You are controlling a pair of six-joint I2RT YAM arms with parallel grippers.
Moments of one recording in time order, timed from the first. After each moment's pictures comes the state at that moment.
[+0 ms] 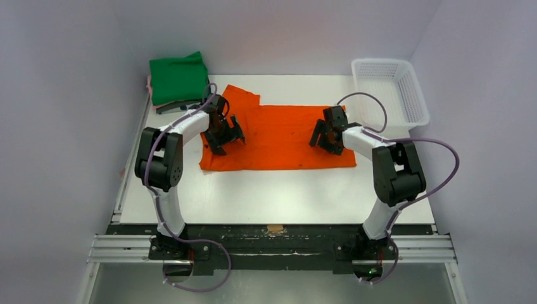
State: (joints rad) left arm -0.25 1.96 1.44 -0.70 0.18 -0.73; right arm 0.27 1.79 1.11 -0.37 0.13 0.60
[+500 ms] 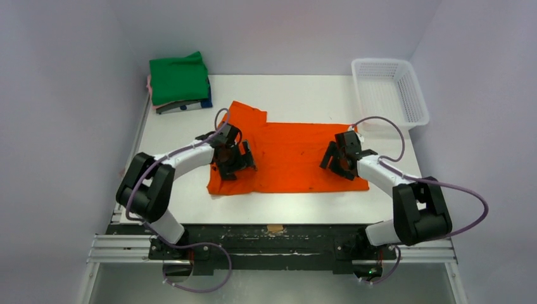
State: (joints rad) left arm -0.44 1.69 1.01 -0.50 0.17 -0.82; right arm 0.26 1.44 0.73 -0.34 0.15 0.66
